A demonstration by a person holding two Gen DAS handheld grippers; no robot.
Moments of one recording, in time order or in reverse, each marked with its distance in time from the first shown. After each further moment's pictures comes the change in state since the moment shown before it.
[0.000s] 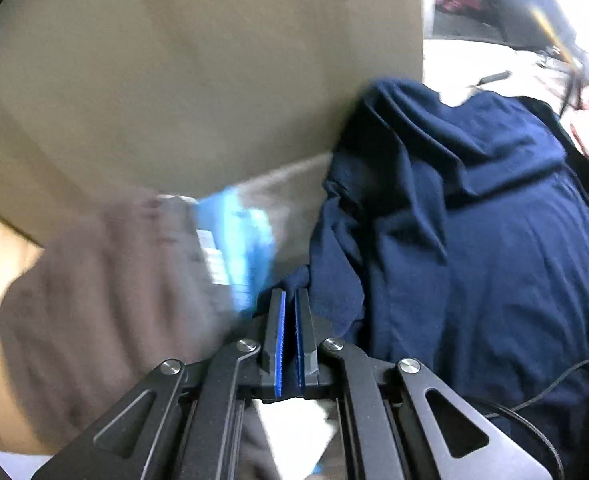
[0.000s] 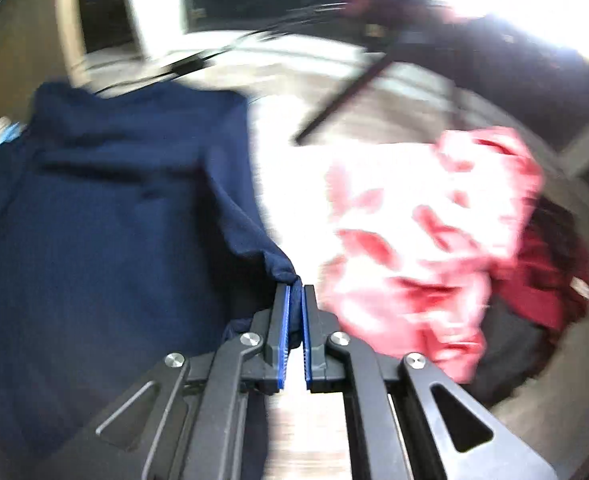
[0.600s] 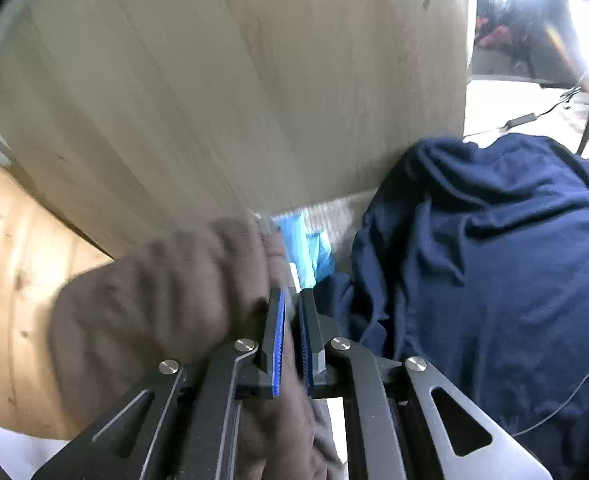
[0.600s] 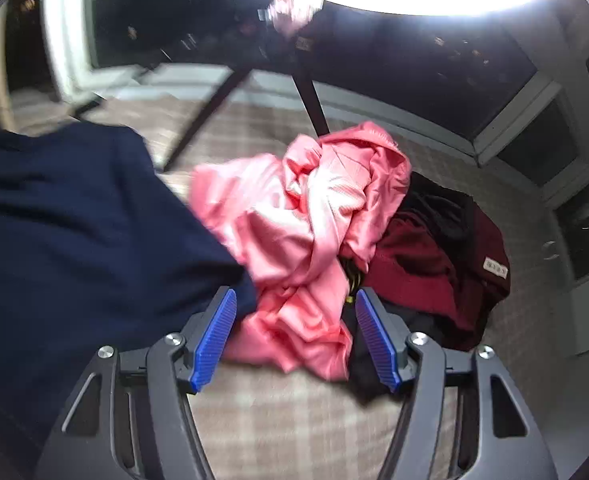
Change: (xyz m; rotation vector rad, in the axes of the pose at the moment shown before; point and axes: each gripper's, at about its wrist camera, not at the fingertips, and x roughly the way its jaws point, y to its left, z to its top) left arm -0.072 0.021 -0.014 -0.036 -0.115 0.065; right arm -0.043 -0.058 -0.031 0.098 -0.076 -0.157
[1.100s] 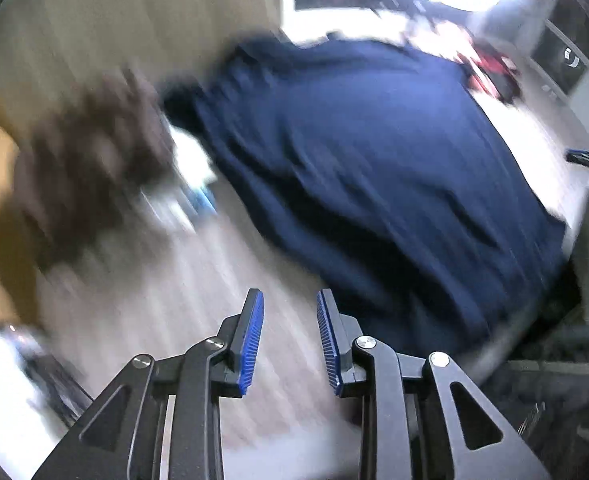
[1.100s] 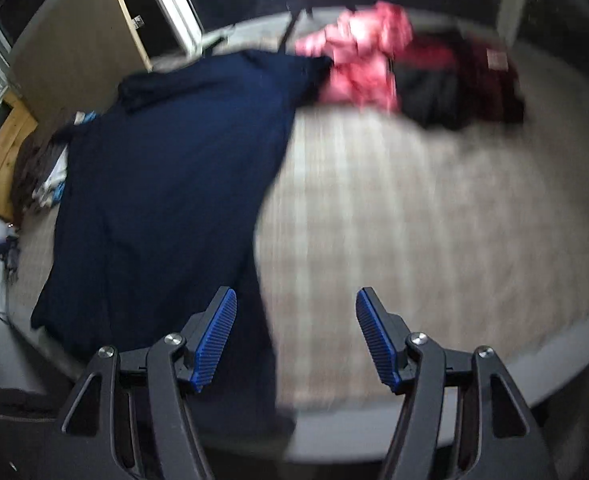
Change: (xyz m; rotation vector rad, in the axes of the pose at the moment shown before) left arm -0.117 -0.052 -0.264 0.130 0.188 -0.412; right arm -0.102 -0.003 -0.261 0.142 0.114 0.422
